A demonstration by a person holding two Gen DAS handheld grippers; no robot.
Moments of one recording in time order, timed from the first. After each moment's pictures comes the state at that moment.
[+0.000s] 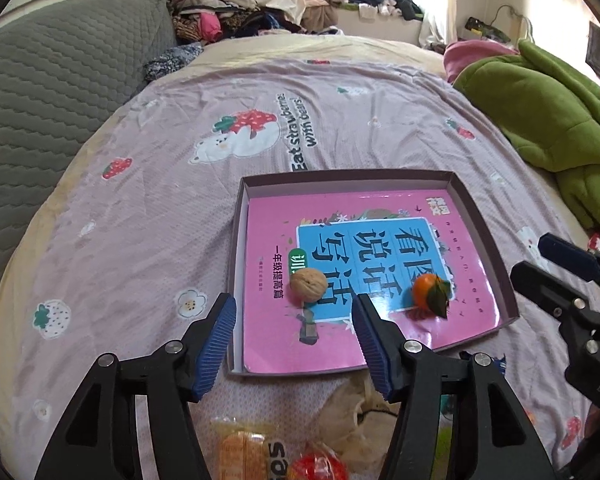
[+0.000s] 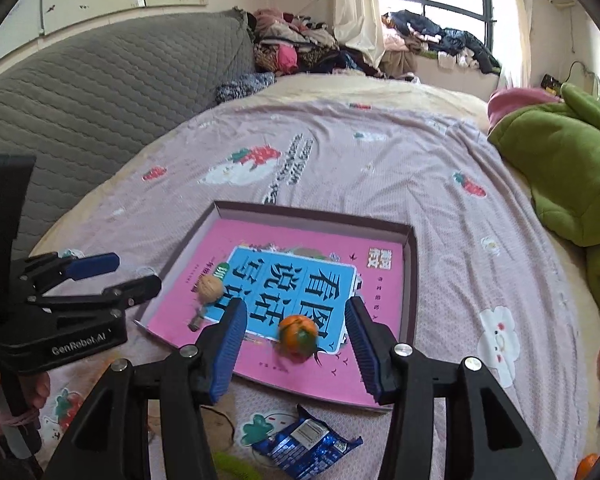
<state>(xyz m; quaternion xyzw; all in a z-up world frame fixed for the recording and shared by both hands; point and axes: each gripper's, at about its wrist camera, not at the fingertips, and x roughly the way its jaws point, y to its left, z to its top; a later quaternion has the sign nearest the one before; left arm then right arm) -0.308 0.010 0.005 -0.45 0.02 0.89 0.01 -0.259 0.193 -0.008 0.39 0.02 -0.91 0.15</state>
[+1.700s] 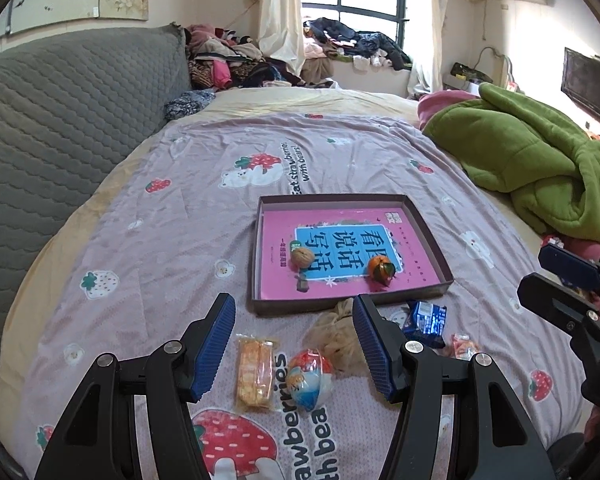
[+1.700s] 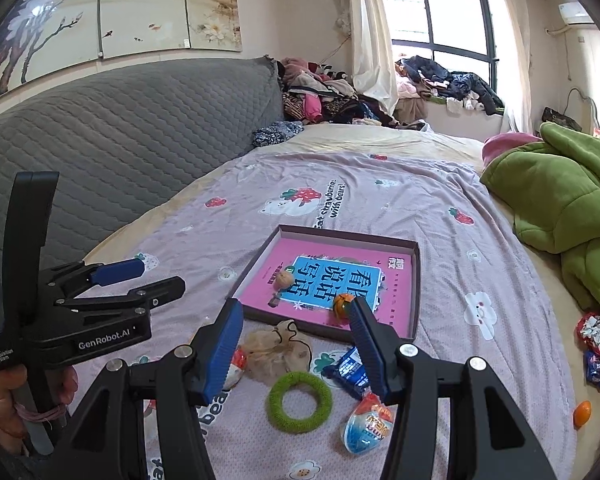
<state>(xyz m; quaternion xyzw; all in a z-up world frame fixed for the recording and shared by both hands) -0.143 -0.011 0.074 -0.37 0.00 0.93 0.03 -0.101 0.186 0.064 0.31 0.01 -0.93 0.19</state>
